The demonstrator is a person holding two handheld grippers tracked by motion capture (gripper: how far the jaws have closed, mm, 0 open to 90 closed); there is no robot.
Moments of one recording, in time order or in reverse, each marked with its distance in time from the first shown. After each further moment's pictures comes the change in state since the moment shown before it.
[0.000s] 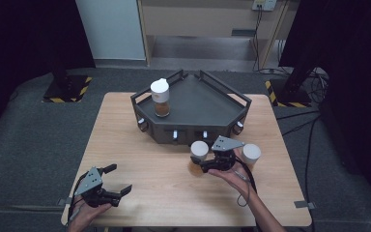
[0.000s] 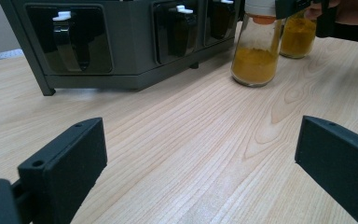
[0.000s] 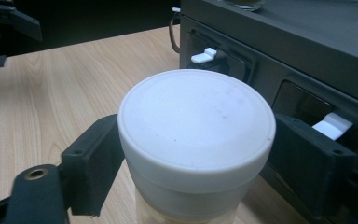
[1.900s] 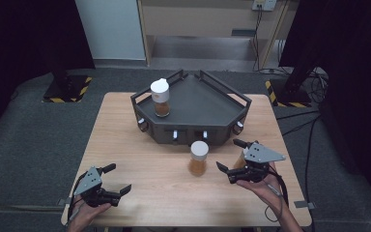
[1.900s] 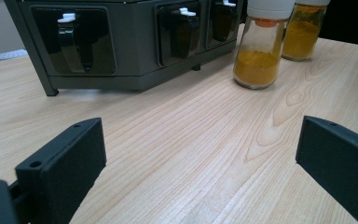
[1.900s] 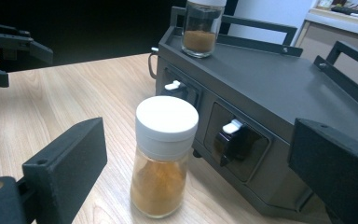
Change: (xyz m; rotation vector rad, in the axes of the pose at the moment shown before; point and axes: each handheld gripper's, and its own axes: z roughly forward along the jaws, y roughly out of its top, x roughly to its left) left arm 0.000 -0.001 -0.001 -0.007 0.007 -0.008; right arm 0.032 0.009 -0.100 -0.081 -0.134 -0.073
